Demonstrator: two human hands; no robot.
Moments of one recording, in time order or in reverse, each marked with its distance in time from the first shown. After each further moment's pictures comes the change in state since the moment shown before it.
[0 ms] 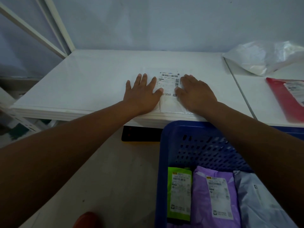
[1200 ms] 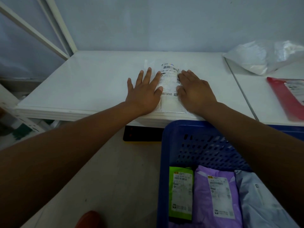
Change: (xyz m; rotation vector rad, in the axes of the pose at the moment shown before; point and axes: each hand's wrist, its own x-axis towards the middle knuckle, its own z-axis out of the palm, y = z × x) left_hand -0.002 0.001 0.002 -0.044 0.125 0.070; right_hand -0.005 -0.002 0.000 -0.020 0.125 -0.094
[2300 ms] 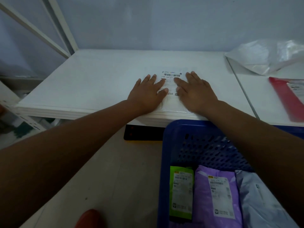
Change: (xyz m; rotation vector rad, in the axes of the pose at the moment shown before) left_hand 0.002 0.000 -0.003 -0.017 -0.076 0.097; right_hand -0.001 0.002 -0.002 -0.057 -0.137 0.016
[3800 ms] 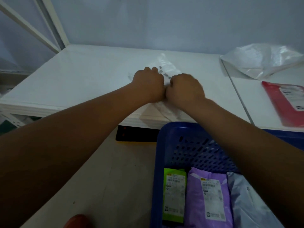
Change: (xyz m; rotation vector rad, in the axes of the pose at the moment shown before) left_hand 0.024 0.035 -0.033 0.455 0.060 0.002; right_hand 0.011 -0.040 -0.015 0.041 0.182 0.109
